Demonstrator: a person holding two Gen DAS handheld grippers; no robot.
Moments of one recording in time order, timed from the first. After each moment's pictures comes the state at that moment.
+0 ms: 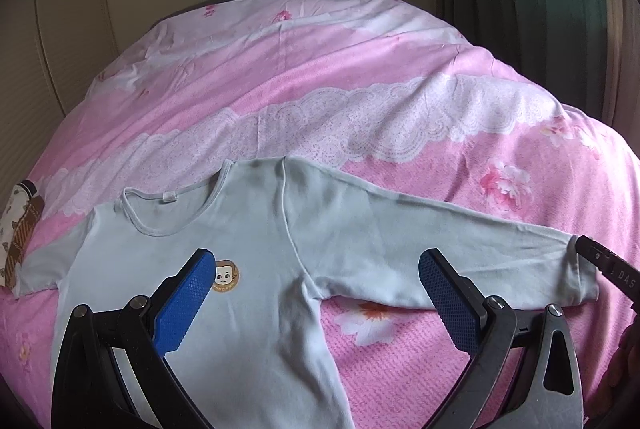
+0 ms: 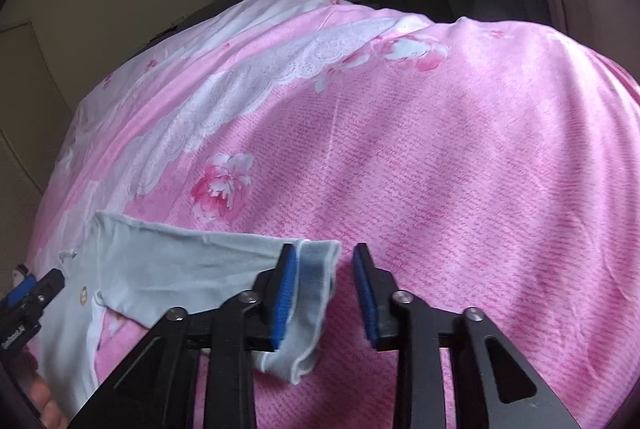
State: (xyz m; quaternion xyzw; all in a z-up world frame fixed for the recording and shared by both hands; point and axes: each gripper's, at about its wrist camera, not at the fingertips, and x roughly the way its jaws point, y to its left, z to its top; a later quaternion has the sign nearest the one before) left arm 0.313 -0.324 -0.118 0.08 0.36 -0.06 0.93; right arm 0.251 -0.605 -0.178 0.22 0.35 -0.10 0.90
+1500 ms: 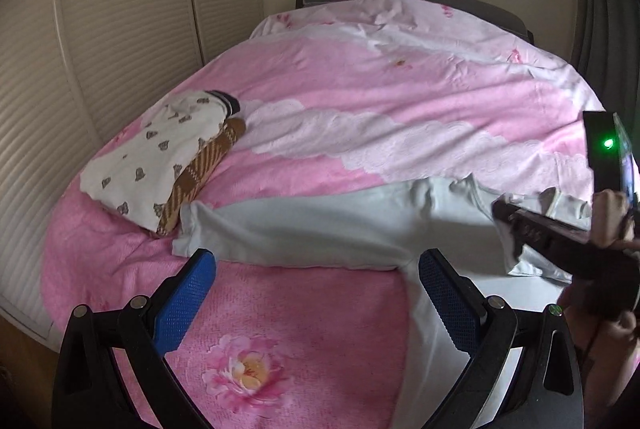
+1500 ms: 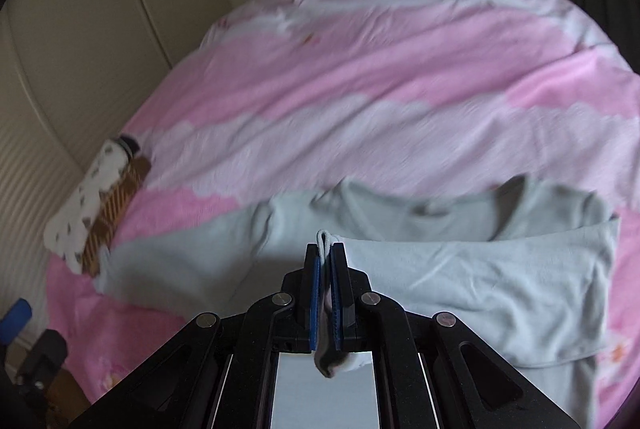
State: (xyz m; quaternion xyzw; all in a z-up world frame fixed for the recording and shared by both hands) left arm 0.278 0.061 -0.088 -0.03 0.36 0.13 0.92; right arm 0.400 -0.121 -0.139 0.06 0.41 0.15 0.90
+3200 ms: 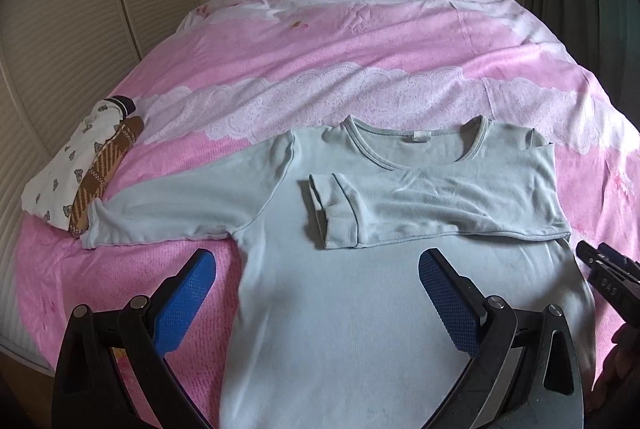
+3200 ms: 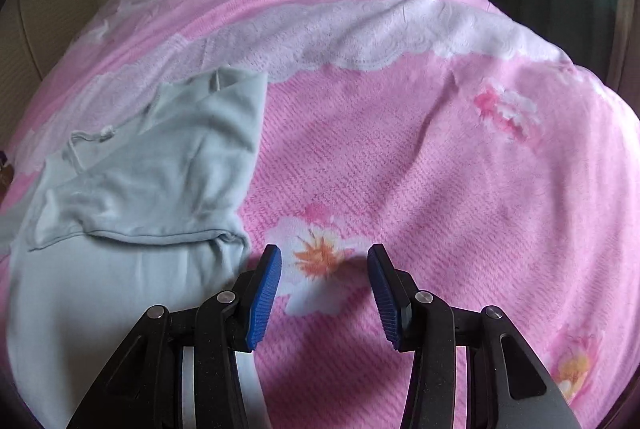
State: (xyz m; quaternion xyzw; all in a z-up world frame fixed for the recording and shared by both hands) left arm 0.304 -0.077 -0.133 0.03 0.40 0.06 0.91; right arm 0.309 -0.355 -0.182 0.07 0.43 -0.08 0.90
